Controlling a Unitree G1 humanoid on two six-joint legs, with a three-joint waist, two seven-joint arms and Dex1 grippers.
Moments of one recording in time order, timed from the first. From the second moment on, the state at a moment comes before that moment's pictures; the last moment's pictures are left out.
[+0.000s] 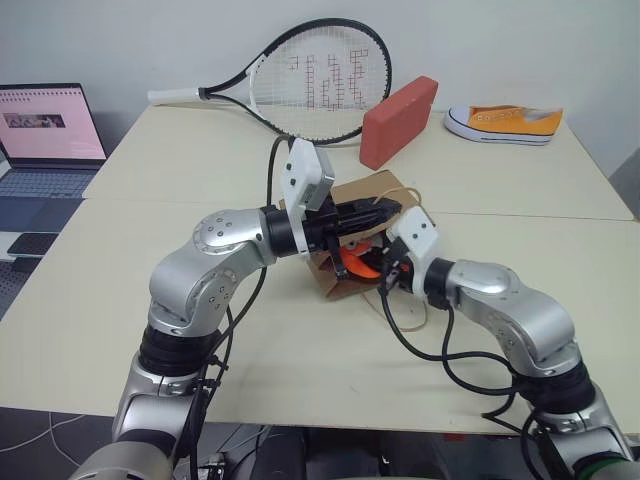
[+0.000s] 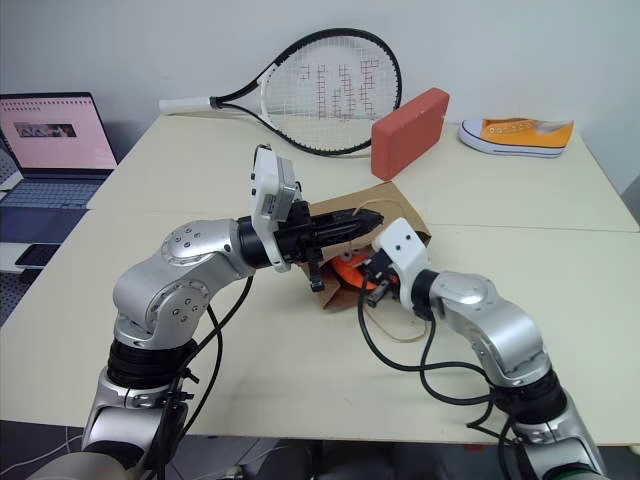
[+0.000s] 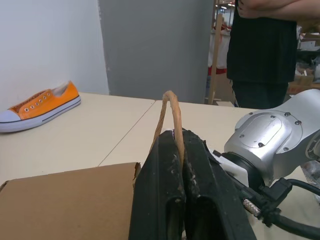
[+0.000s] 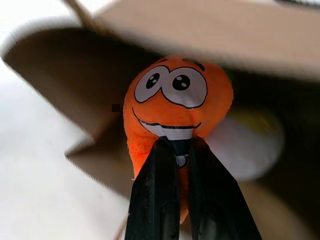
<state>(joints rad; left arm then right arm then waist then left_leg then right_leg) -0.67 0.41 -0.09 -0.34 -0.61 0.67 -0.79 -0.51 -0.41 0.23 -0.45 0.35 0.93 0.45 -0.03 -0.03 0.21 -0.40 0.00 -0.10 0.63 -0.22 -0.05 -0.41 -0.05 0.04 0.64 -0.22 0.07</state>
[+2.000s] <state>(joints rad) -0.66 0.40 -0.11 -0.31 -0.56 0.65 -0.77 -0.17 -0.68 0.03 -0.47 0.40 0.85 0.65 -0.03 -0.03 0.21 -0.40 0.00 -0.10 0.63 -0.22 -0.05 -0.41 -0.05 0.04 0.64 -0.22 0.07</state>
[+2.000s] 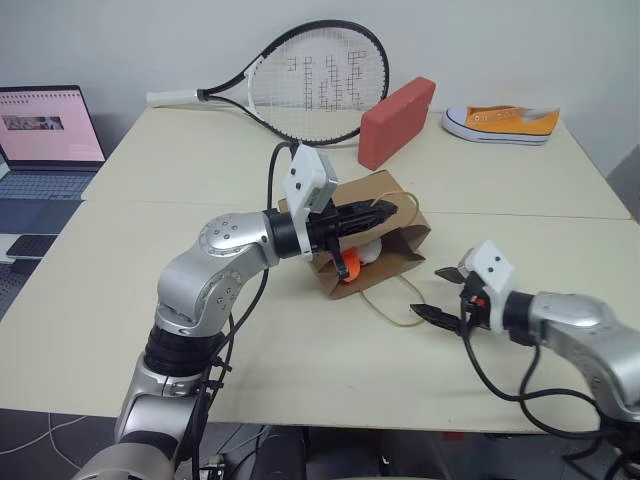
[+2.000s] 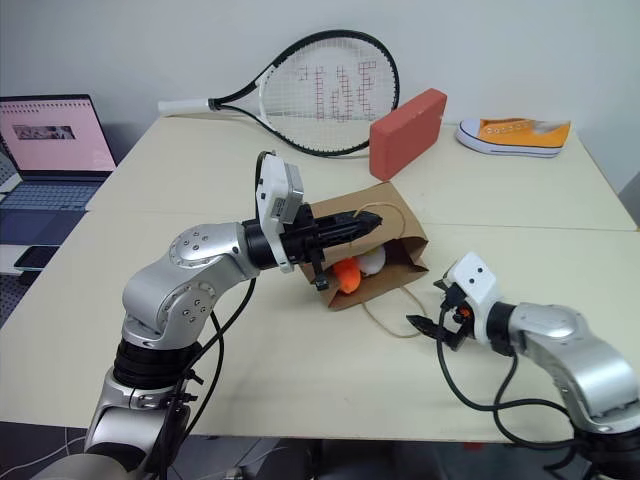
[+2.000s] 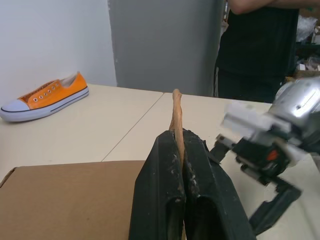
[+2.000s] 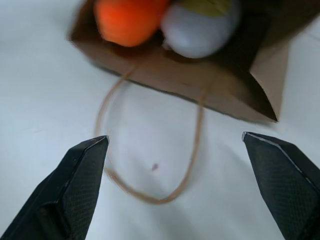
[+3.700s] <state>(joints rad) -1.07 0.39 -0.13 0.22 -0.45 0.56 -0.98 -0.53 -0.86 -0.46 -0.40 1.06 1.34 0.54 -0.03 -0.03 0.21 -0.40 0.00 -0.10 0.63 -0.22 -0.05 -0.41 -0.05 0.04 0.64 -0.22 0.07</state>
